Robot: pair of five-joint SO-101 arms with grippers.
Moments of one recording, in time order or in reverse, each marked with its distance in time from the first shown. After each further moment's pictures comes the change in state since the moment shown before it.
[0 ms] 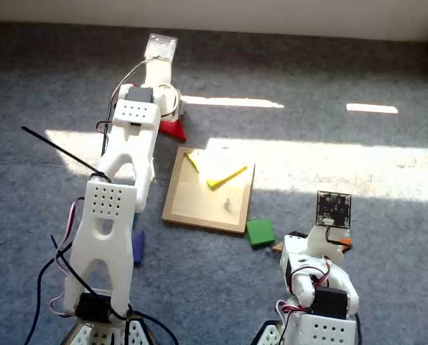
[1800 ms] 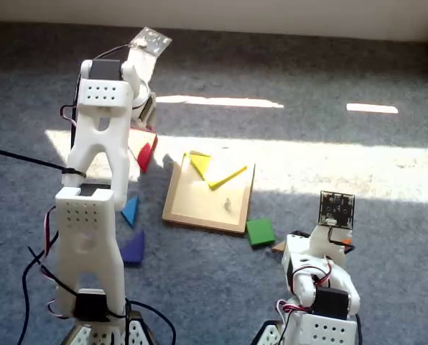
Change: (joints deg) left arm -4.7 -22.8 10.3 28.6 -17.0; right arm 0.9 0.0 0.0 -0.5 0.0
